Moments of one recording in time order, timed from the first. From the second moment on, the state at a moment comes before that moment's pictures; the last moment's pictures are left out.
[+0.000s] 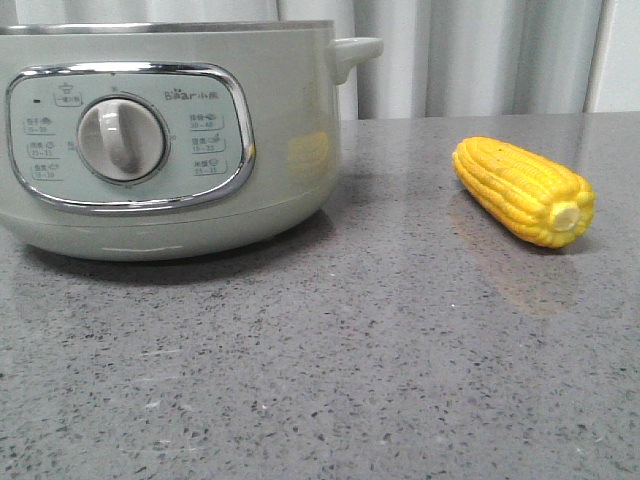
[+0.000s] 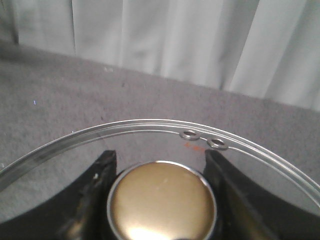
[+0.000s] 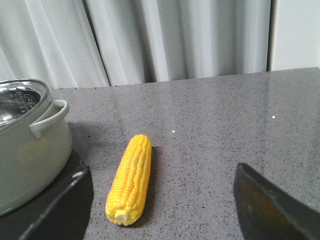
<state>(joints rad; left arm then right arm) 0.29 0.90 -0.57 -0.76 -0.04 0.59 0.09 0.26 -0.51 0.07 0.46 0.05</state>
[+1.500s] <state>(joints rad) 0.10 0.81 -0.54 -0.83 0.06 0.59 0.21 0.88 -0.83 0.12 0.67 0.05</state>
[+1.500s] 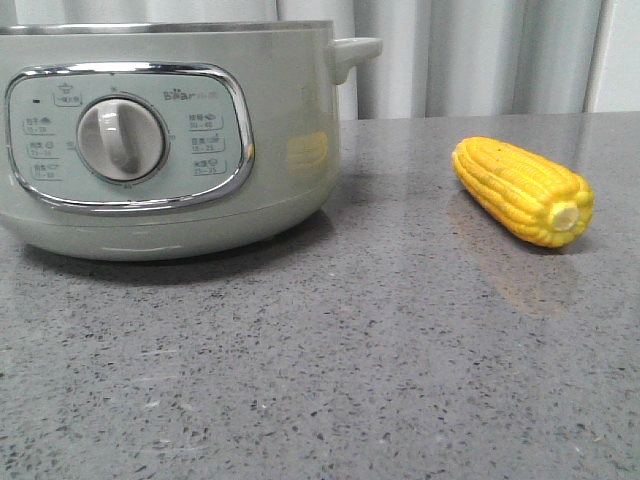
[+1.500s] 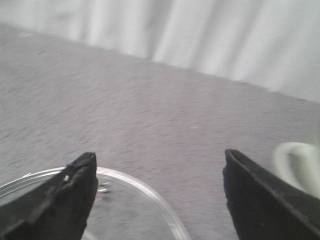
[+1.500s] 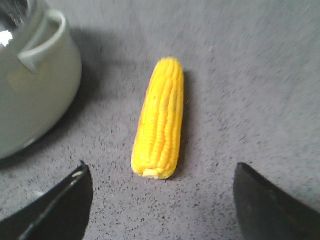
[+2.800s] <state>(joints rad) -0.06 0.54 -0.54 -0.80 0.27 0.59 0.56 1.47 -1.42 0.19 0.54 0.00</state>
